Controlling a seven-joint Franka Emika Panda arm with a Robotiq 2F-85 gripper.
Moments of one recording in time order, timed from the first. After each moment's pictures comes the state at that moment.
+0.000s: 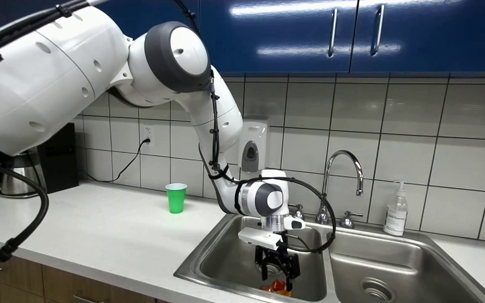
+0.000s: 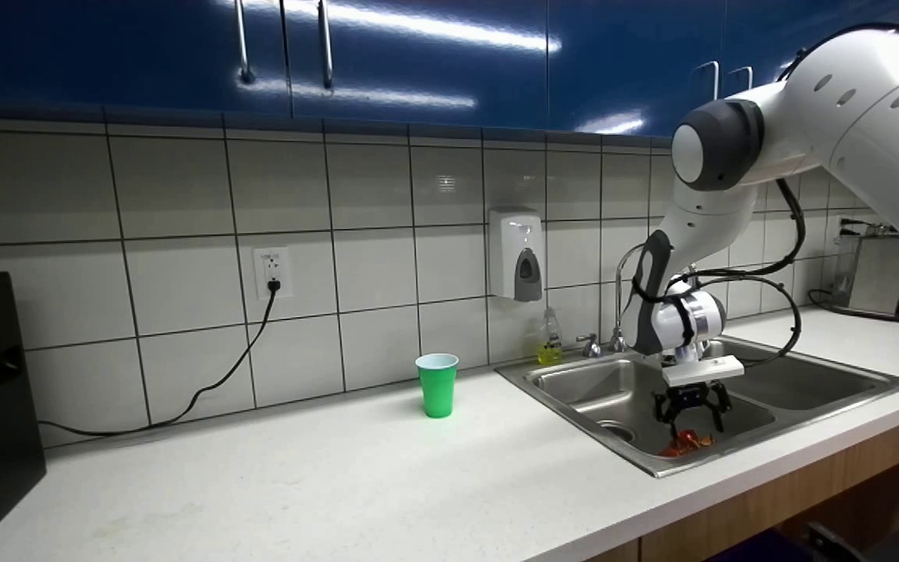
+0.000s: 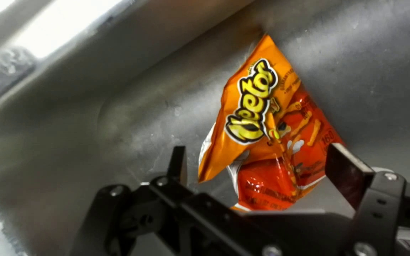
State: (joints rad) arm -0.21 0.82 -0.29 -1.83 0.00 2.52 0.03
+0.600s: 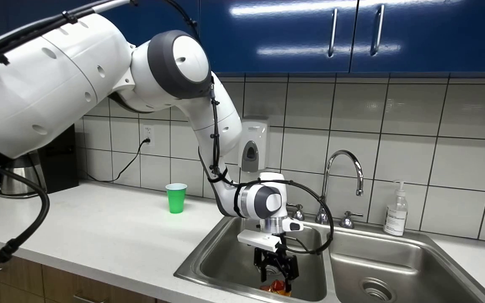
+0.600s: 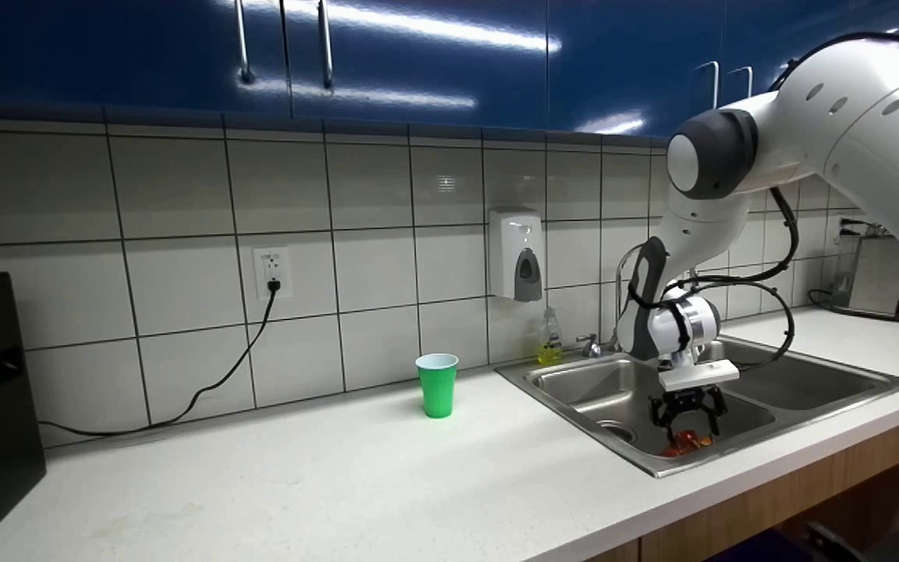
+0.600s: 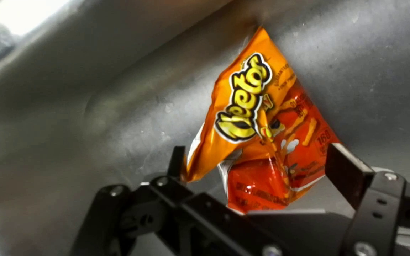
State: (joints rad) arm -0.20 0.85 -0.29 -1.80 0.00 2.52 0.03
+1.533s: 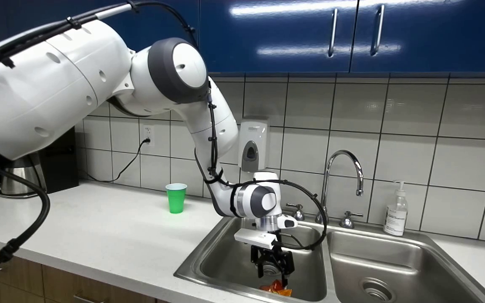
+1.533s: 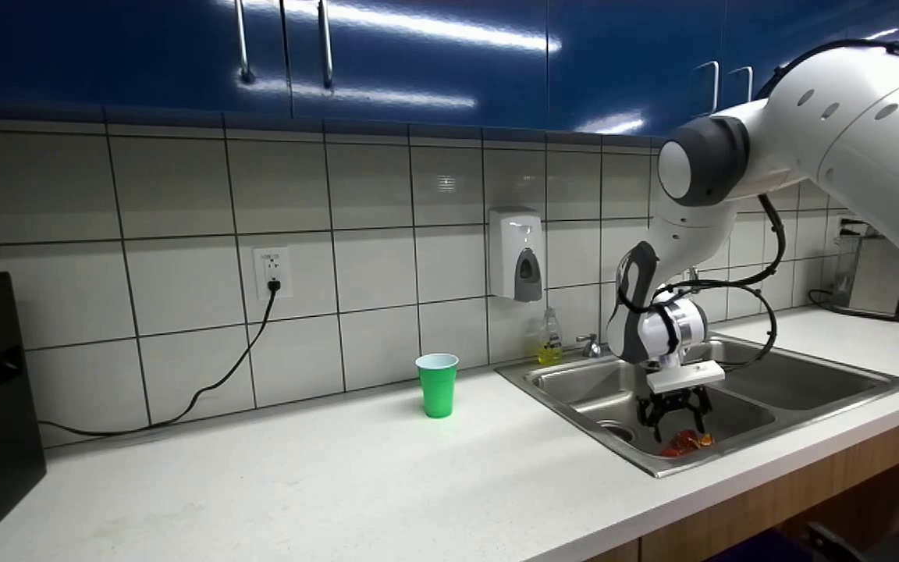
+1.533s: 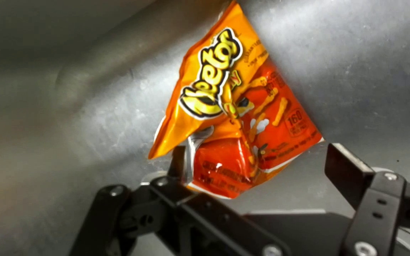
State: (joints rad) arm -0.17 0.88 -0.29 -1.77 -0.01 2.55 0.04
